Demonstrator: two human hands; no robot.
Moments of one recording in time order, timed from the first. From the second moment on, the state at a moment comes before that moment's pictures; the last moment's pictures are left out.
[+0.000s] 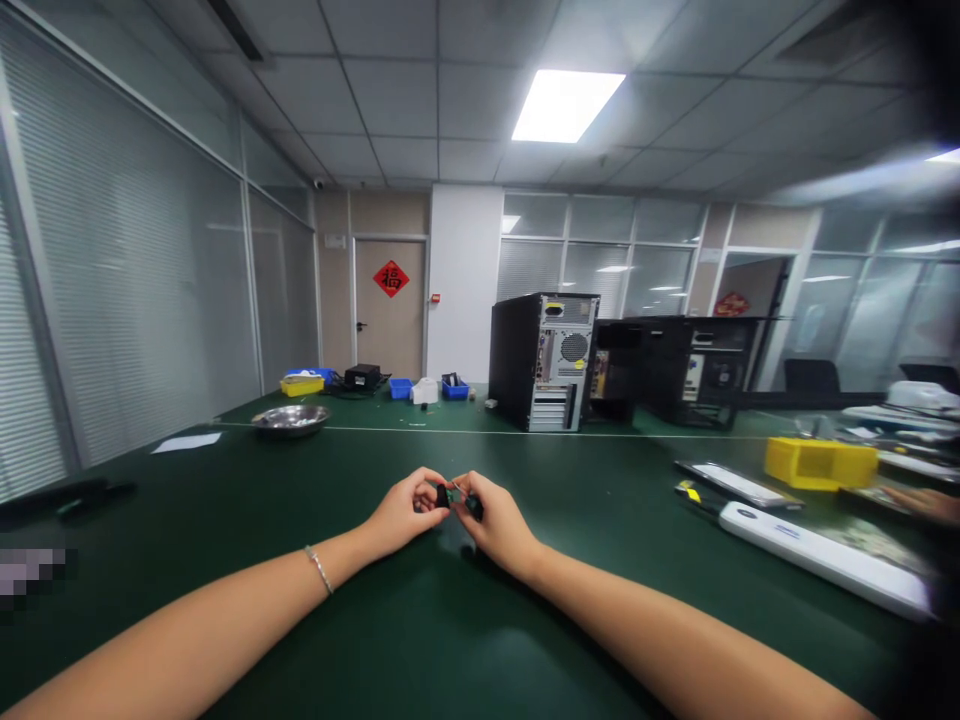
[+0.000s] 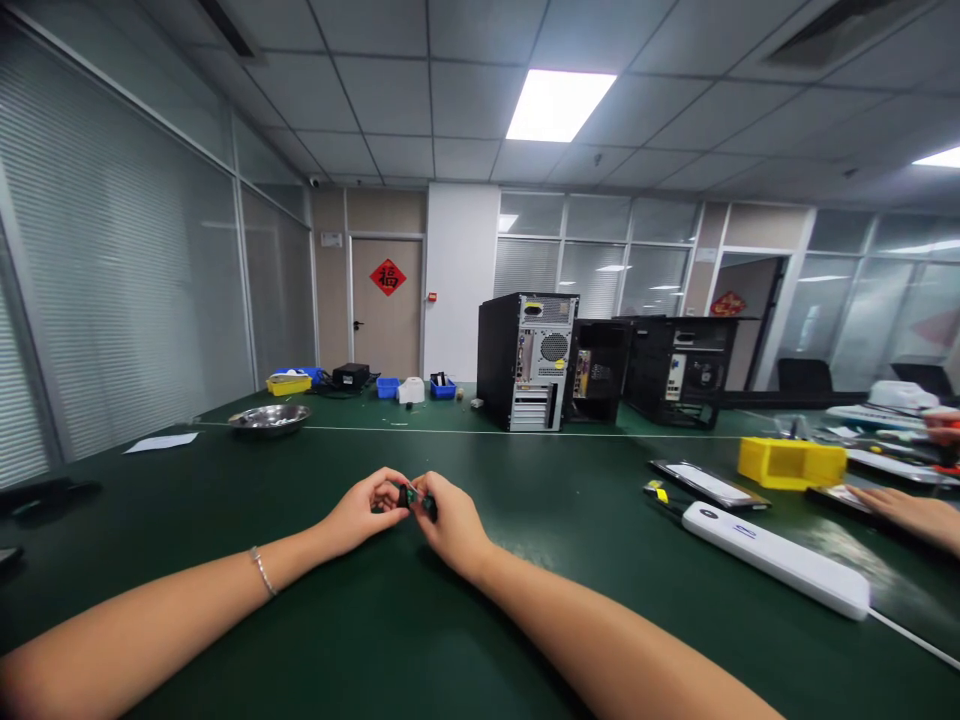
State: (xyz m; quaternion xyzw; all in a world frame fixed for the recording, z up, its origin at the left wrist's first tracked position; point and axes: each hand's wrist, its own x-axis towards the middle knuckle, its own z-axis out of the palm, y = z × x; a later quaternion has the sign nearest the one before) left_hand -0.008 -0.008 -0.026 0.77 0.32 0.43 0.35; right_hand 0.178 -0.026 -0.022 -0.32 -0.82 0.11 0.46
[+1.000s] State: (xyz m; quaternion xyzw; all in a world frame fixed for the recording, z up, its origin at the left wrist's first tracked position) left_hand -0.011 -0.003 -0.023 0.70 0.32 0.46 0.44; right_hand 0.180 -0.027 -0.021 -0.29 -0.83 0.11 0.47
